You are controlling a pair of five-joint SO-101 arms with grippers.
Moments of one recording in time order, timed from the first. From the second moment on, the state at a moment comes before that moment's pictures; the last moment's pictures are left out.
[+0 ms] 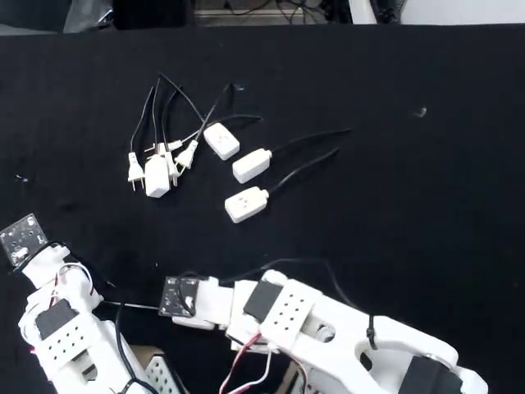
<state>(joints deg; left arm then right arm) -44.7 -78.5 93.8 48.4 -5.7 -58.8 -35.0 72.0 57.5 25.3</state>
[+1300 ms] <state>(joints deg) -44.6 -78.5 93.8 48.4 -5.7 -34.3 -18.0 55.6 54.6 28.5</state>
